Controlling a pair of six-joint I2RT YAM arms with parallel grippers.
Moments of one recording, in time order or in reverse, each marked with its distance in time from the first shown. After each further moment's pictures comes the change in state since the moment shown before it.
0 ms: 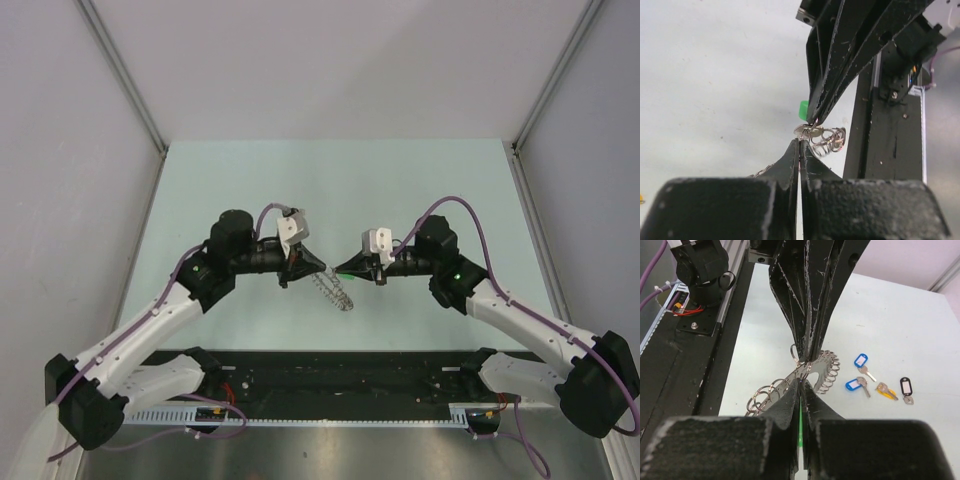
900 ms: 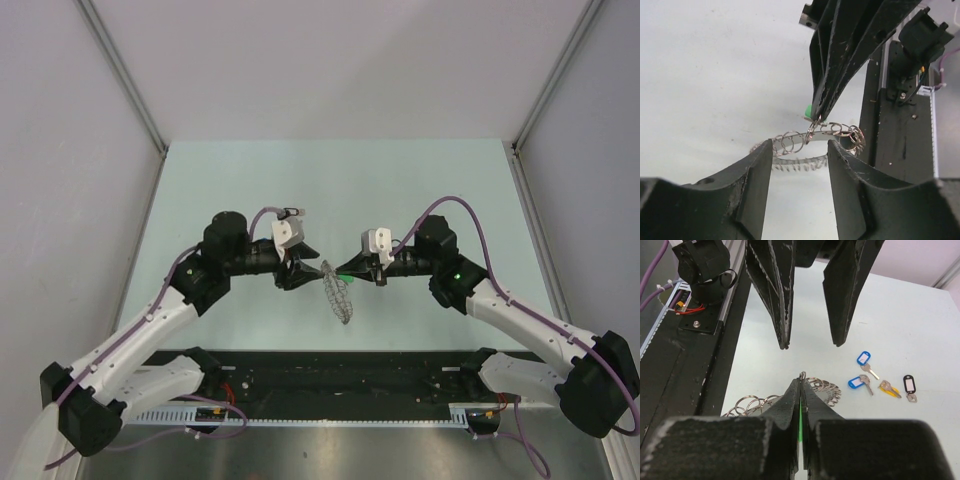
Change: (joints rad) left arm 0.010 -0.063 -0.054 0.056 -0.016 0.003; right arm 0.002 0.000 0.004 -0.013 0.000 0.002
